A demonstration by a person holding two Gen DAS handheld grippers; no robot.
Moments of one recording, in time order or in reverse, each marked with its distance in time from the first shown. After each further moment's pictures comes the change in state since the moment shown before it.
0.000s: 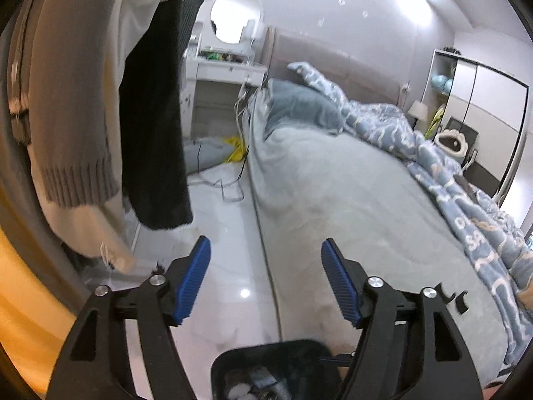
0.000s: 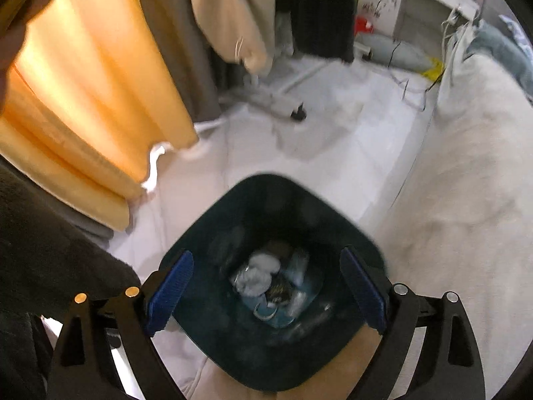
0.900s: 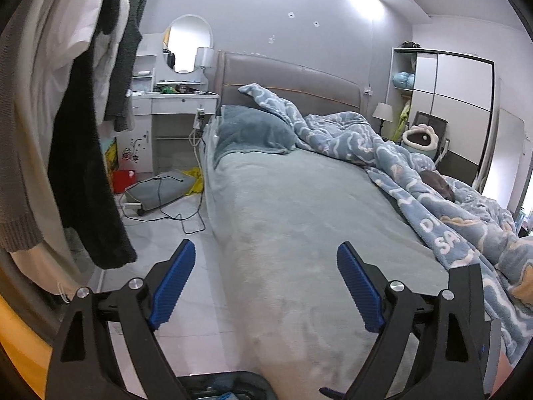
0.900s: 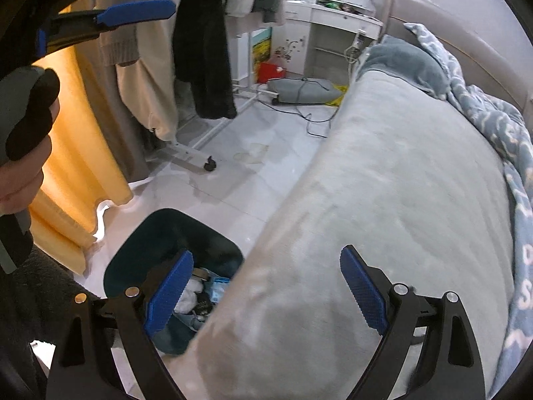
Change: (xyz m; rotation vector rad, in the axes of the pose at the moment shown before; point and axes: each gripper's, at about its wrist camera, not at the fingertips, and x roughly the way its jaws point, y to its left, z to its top) left arm 0.017 -0.129 0.003 0.127 -0.091 -0.093; right arm -0.120 -0.104 -0.055 0.150 -0.199 -0.250
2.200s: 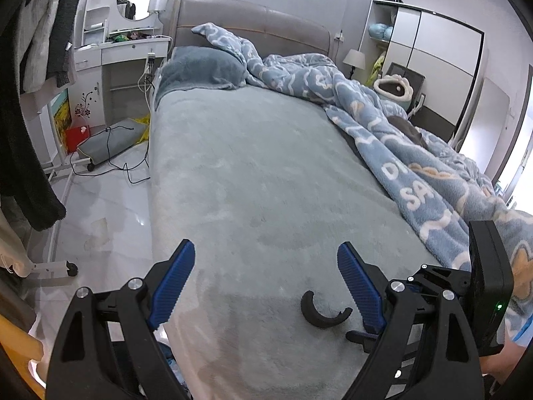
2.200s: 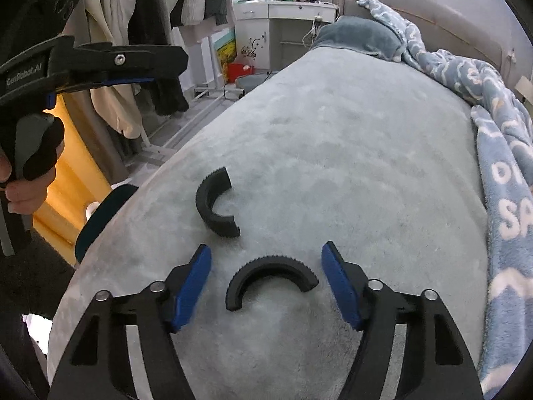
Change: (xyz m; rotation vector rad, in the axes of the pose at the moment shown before) left arm 0.081 -0.107 -0.040 0.013 0.258 -0.135; right arm -0.026 -0.126 -0.093 0.108 -0.006 0.035
